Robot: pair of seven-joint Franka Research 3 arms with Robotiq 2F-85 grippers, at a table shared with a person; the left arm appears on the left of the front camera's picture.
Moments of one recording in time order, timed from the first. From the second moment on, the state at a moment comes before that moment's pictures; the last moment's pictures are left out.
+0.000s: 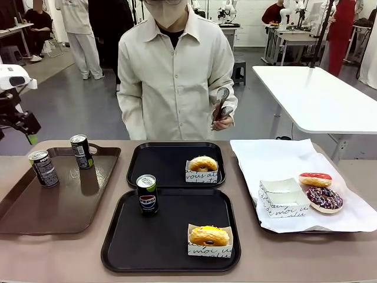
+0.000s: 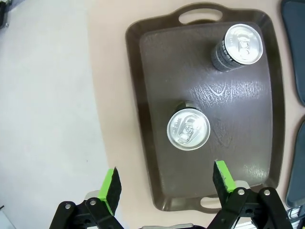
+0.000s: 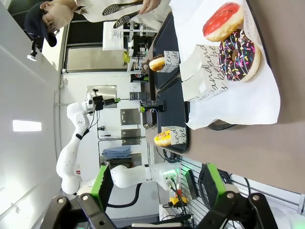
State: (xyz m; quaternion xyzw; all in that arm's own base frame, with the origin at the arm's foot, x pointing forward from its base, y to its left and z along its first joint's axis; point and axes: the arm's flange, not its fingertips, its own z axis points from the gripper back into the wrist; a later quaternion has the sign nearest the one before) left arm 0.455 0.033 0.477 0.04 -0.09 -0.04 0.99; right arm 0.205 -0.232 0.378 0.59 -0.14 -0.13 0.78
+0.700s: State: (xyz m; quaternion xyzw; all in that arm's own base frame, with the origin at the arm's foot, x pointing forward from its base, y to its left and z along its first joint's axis) left arm 0.503 0.026 0.417 0.00 -0.05 -0.02 1.00; right arm 0.205 -0.232 0.378 0.59 -0.14 -0.13 0.78
